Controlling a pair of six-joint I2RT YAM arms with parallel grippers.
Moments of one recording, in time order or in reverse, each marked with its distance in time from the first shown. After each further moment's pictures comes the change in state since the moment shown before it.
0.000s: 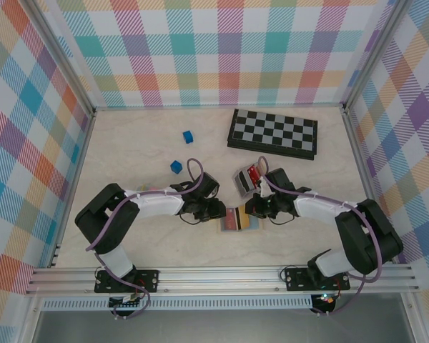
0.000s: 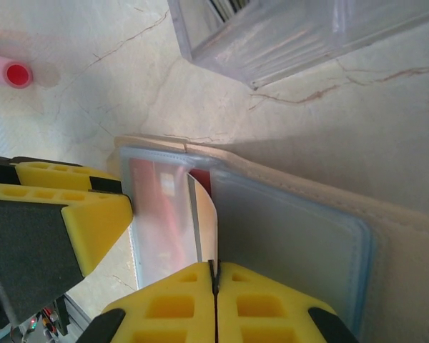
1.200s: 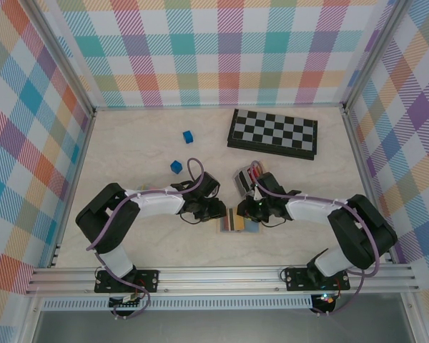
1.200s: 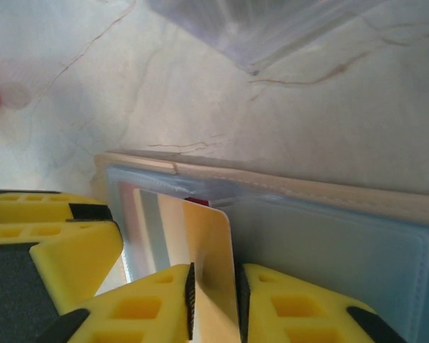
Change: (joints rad) left arm 0.000 0.005 0.014 -0.019 -0.002 -0.004; right arm 0.119 0.040 0.002 0.053 0.140 0.193
